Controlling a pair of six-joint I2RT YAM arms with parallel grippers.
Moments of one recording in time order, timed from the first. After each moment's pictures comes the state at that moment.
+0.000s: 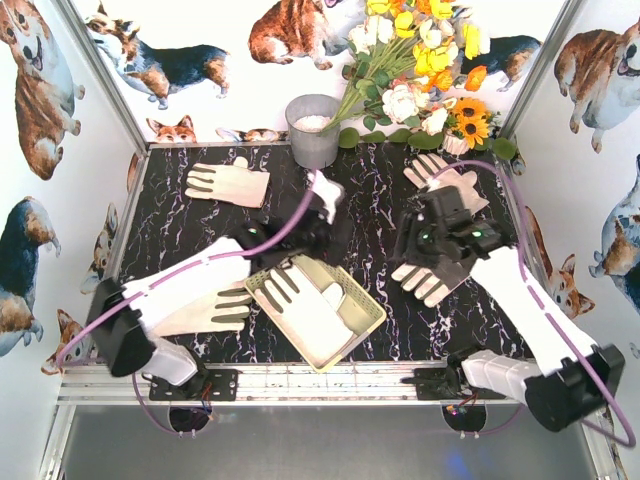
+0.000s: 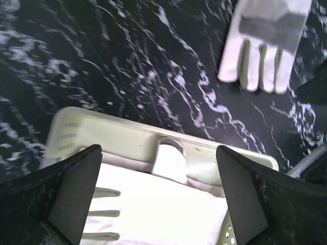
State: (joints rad) left arm -0.87 1.49 1.22 -0.42 -0.07 -0.33; right arm 0.40 1.14 1.07 -0.89 -0.14 0.59
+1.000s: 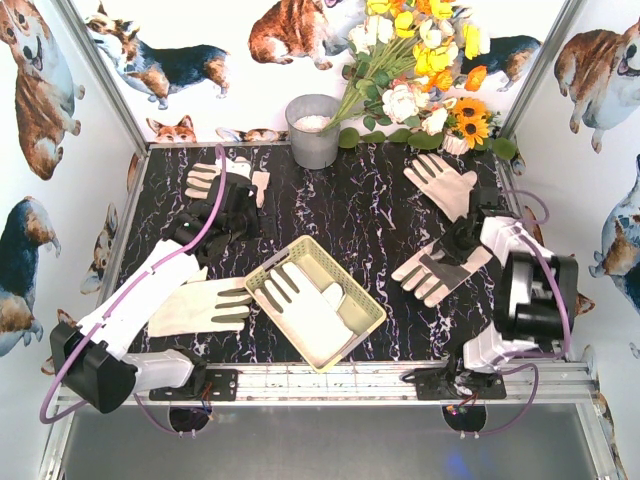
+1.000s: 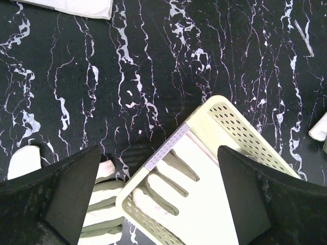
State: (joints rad) left arm -0.50 1.24 1.15 -0.63 -0.20 -0.45; right arm -0.16 1.53 0.96 -0.60 -0.18 0.63
